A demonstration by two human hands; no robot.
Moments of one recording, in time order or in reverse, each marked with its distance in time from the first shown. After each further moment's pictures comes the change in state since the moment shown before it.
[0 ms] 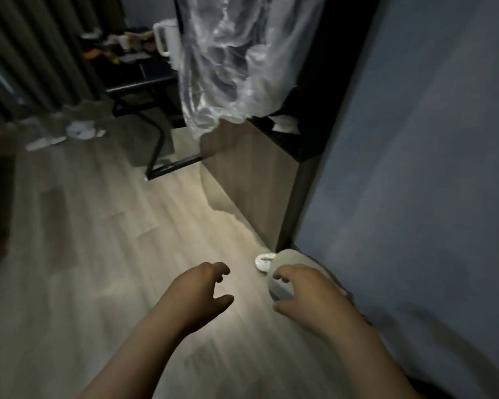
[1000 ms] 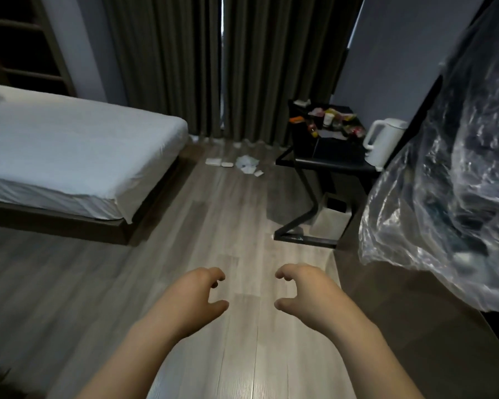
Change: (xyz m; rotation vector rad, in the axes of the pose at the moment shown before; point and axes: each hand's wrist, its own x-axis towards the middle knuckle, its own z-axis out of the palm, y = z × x) left_hand 0.081 -0.338 -0.244 -0.216 0.410 -0.551; right_hand 0.375 -0.387 0.011 -0.240 -0.188 -0.606
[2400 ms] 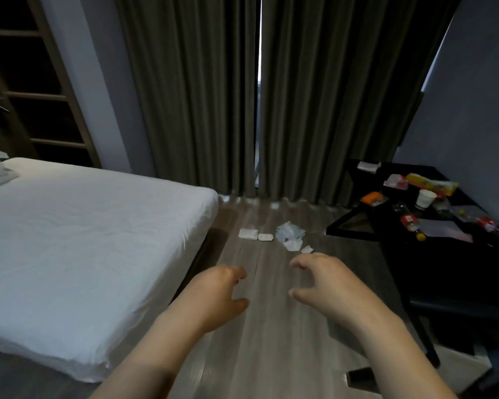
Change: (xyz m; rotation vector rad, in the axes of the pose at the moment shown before) left_hand 0.624 -0.187 -0.321 0.142 0.136 0.066; right_hand 0.708 -0.149 -0.162 -0.036 0.150 -0.189
